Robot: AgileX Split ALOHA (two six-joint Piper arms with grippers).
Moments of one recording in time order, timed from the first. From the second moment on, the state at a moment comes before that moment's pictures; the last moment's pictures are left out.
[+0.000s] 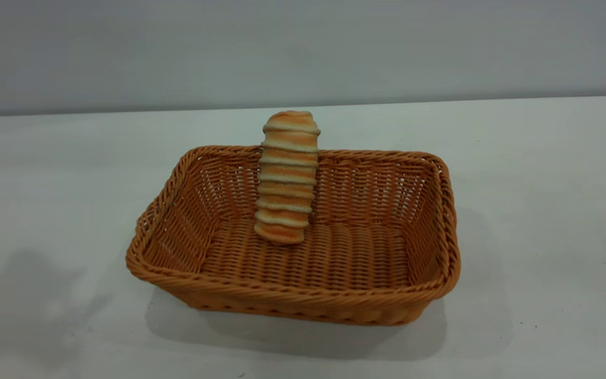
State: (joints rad) left arm 0.17 1.31 -1.14 -0.78 0.99 0.92; right arm 0.47 0.73 -0.66 0.09 0.86 -0.12
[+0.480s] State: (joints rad) left arm 0.17 1.00 -1.14 -0.41 1.14 0.51; right arm 0.47 0.39 -0.50 -0.04 0.94 0.03
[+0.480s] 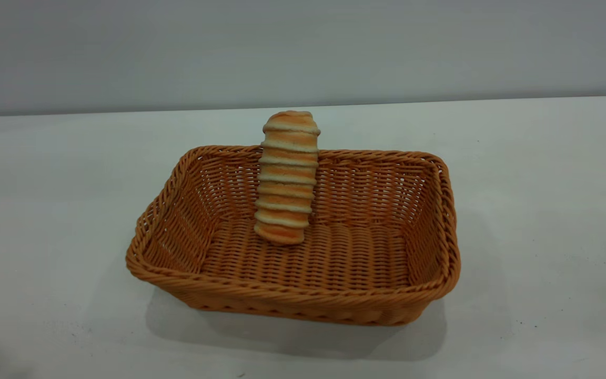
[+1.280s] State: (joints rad) left arm 0.17 0.42 -0.81 -0.36 1.16 0.40; right arm 0.47 0.18 -0.49 -0.05 1.13 0.09
